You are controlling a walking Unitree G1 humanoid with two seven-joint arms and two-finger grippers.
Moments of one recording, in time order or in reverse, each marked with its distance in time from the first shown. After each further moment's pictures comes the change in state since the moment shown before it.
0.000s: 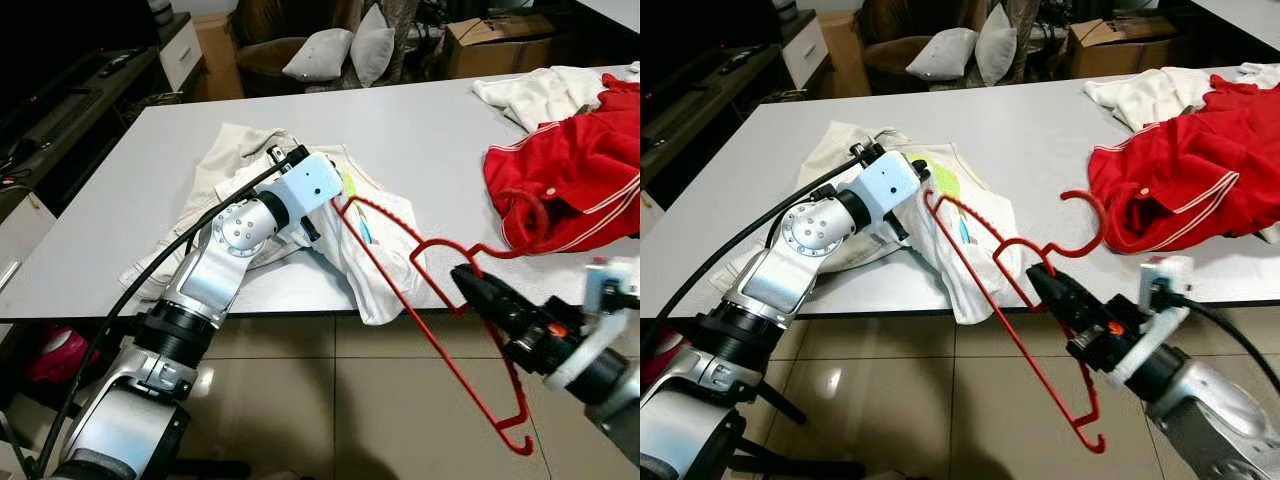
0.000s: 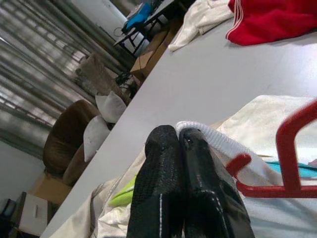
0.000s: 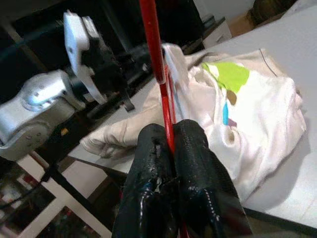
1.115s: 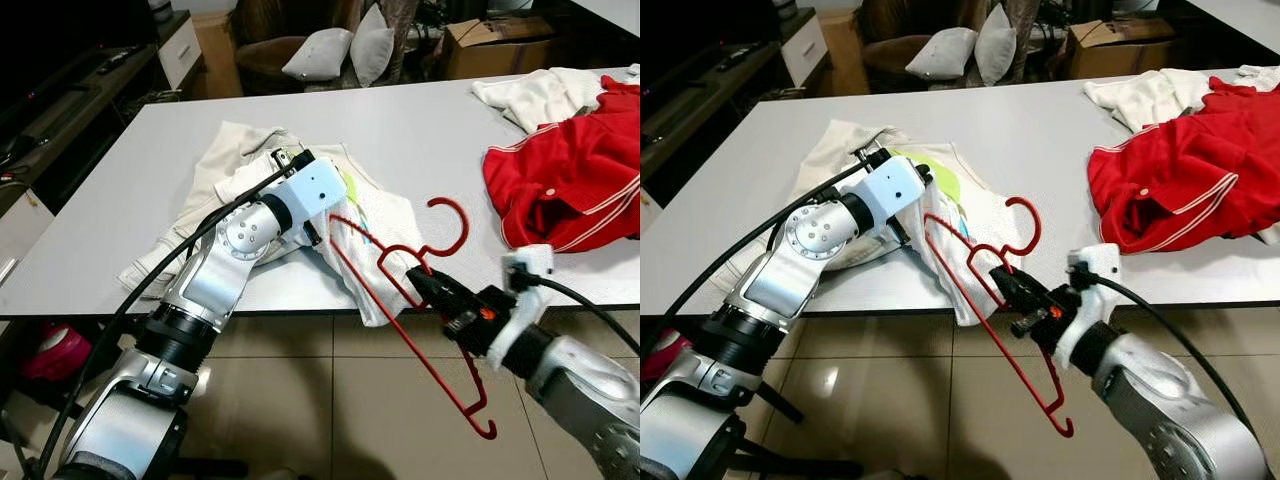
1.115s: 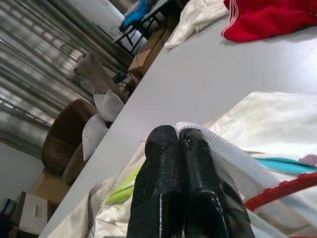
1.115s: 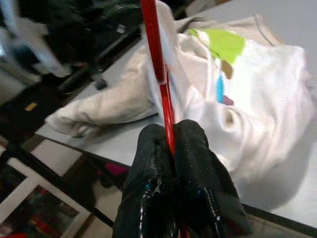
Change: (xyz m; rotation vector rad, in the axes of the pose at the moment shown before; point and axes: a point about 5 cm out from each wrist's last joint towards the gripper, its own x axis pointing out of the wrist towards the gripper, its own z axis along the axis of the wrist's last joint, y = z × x) left arm -0.001 -0.003 0.004 0.020 0.011 -0.008; right arm 0.044 0.005 -0.016 -0.052 0.140 -0.084
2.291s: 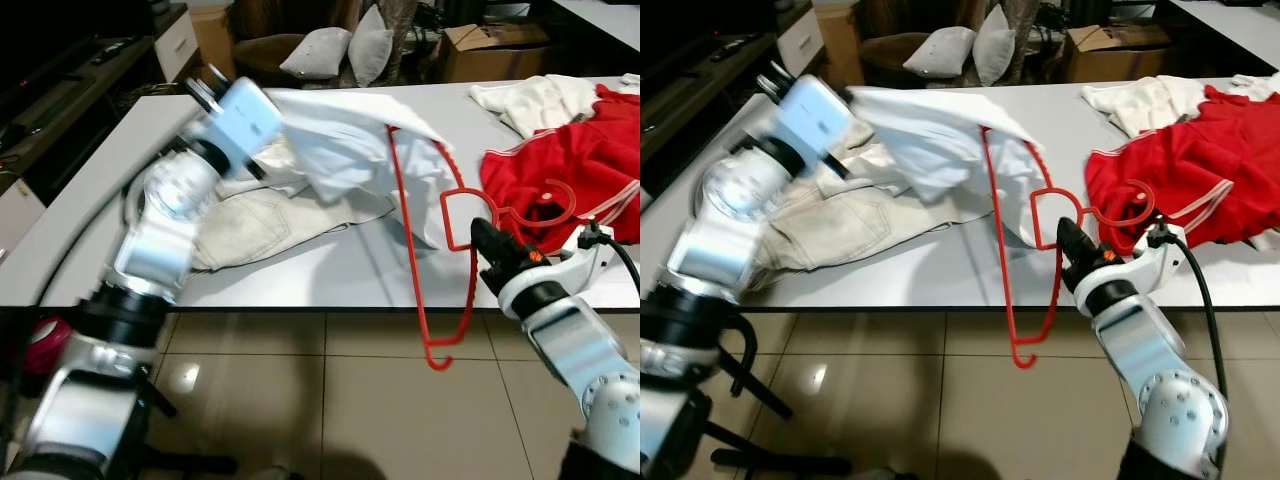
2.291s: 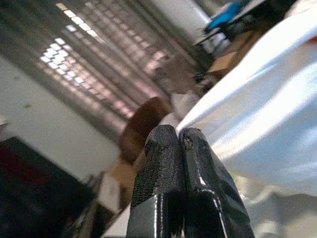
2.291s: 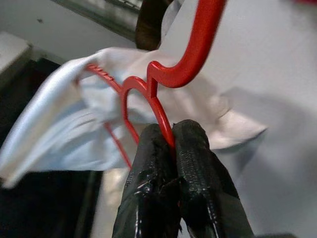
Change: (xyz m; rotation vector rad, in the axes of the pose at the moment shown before) left arm -0.028 0.058 0.004 0.064 -0.007 0.285; right arm 0.015 -0.045 0.020 0.755 -0.285 -0.394
